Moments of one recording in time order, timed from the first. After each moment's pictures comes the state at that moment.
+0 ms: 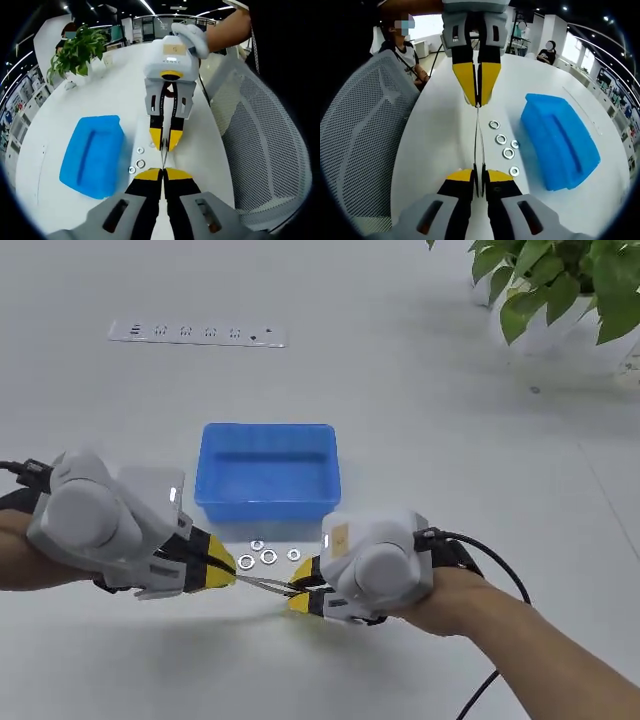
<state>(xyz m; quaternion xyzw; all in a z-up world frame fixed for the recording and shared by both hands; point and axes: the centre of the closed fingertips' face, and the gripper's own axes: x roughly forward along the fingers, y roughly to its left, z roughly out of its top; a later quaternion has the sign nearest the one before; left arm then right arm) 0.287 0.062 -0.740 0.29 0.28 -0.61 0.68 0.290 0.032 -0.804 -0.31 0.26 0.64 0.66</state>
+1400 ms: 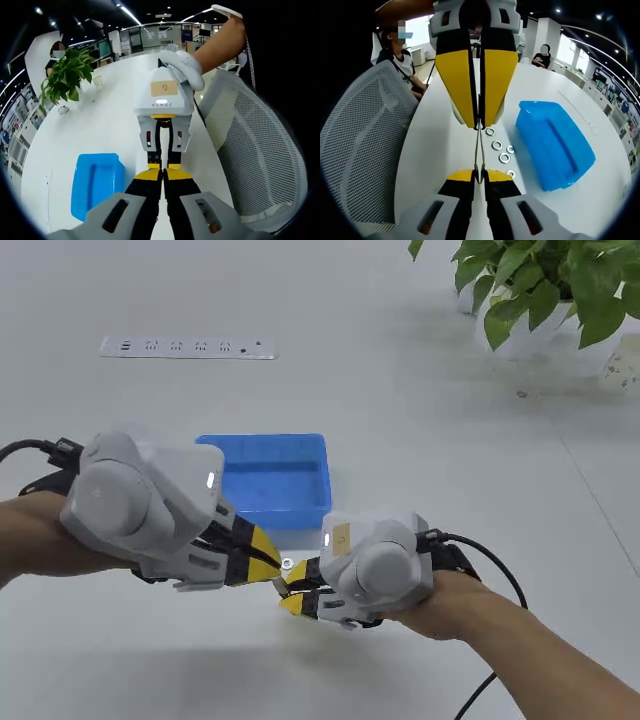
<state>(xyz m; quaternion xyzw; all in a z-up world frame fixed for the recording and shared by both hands) 0.286 0.013 -0.708 0.30 0.23 -0.65 0.66 0.291 0.033 -0.793 -0.28 0.25 0.63 0.68</state>
